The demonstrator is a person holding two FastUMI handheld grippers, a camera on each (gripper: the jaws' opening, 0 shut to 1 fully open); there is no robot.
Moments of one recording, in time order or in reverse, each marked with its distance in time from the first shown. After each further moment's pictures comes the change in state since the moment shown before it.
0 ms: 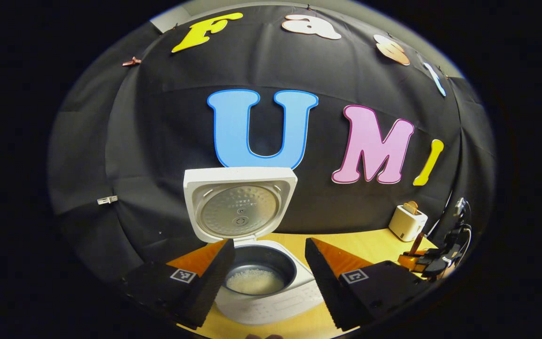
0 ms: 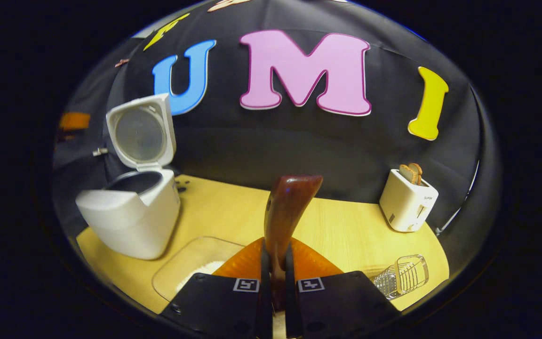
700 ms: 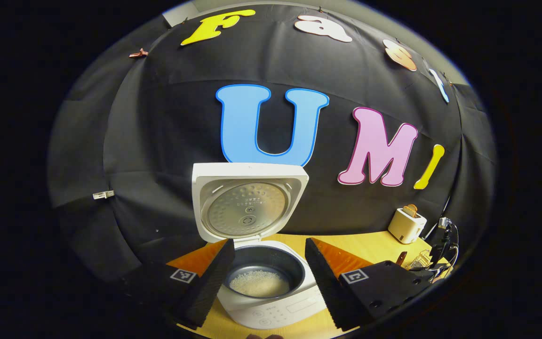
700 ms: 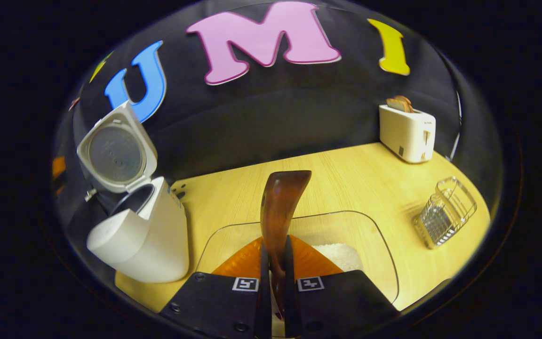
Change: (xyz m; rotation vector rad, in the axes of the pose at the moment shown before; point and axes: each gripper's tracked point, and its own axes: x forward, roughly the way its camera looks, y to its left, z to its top) left arm 0.011 0.024 -0.003 -0.052 -0.012 -0.017; right arm 0.010 0.050 -0.034 0.508 0.160 -0.012
